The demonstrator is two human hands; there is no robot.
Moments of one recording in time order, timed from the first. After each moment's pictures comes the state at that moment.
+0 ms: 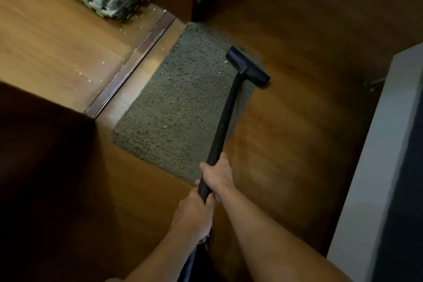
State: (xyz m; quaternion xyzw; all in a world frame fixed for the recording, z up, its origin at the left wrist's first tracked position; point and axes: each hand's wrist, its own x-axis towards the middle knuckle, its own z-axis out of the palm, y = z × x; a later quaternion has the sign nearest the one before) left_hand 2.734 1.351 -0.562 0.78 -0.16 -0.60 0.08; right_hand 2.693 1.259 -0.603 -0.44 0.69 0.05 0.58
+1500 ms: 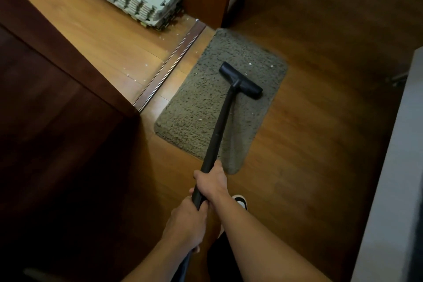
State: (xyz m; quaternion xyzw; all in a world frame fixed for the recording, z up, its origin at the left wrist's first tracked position) left_hand 2.807 1.493 -0.531 0.79 -0.10 -0.61 0.06; right_hand 2.767 1.407 -0.586 -0.42 0.66 0.06 0.62
